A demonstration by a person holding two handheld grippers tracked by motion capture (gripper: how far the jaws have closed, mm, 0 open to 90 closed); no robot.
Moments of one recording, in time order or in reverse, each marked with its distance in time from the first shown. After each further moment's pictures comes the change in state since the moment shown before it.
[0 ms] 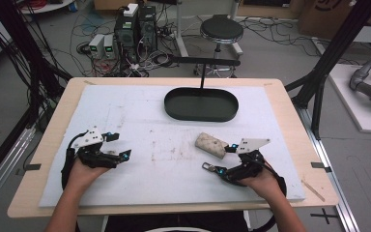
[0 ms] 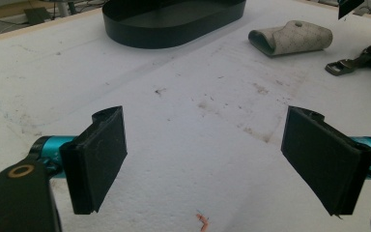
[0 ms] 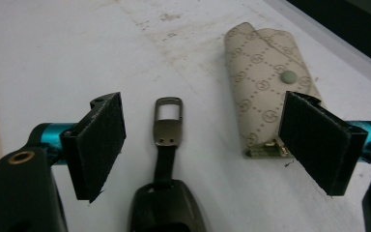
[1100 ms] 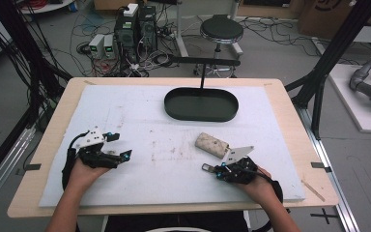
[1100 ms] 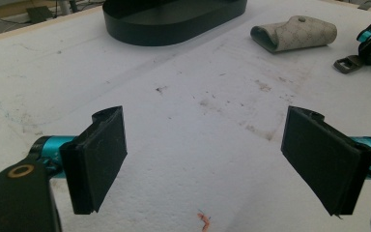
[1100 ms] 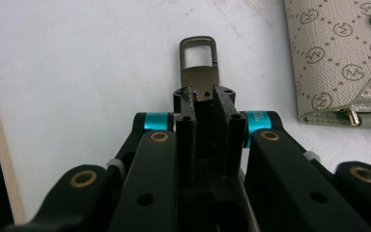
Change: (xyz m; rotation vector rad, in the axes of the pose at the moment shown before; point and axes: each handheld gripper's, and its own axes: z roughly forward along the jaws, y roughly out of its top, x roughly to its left) left arm -0.001 0.000 0.002 0.009 0.008 0.010; right arm 0.018 -0.007 0.018 0.207 0.019 -0.070
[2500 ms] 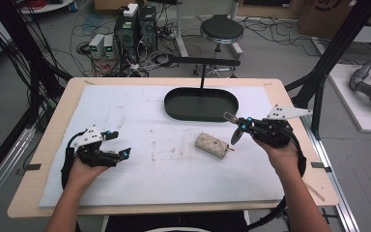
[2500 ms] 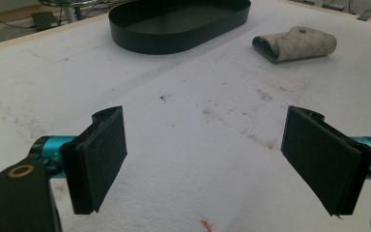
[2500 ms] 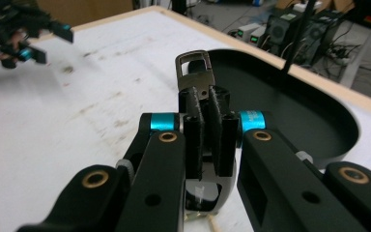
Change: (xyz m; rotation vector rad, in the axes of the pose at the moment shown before) left arm 0.002 0.004 -0.003 -0.023 0.009 -0.011; right arm -0.062 0.043 -0.112 -0.429 -0.167 0.177
